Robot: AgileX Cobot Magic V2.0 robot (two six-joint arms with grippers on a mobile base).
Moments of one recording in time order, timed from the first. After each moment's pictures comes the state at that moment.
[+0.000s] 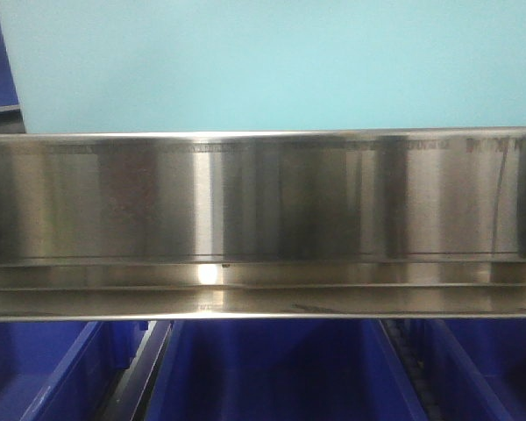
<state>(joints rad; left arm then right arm) -0.58 1.64 -1.70 0.11 1.24 -0.28 0.30 1.53 -1.49 0.12 1.13 0.07</state>
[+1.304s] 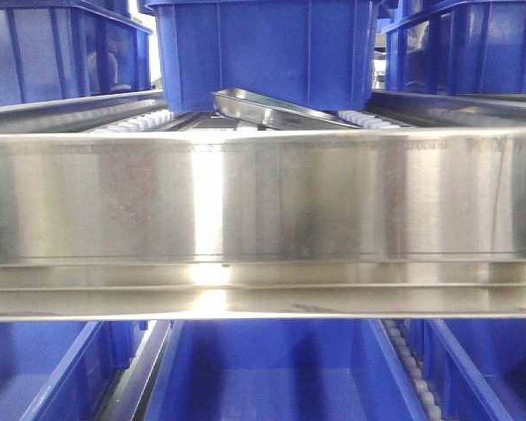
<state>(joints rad) -0.58 1.54 -2.05 0.13 1.24 -0.28 0.30 1.43 -1.86 0.10 1.08 0.07</state>
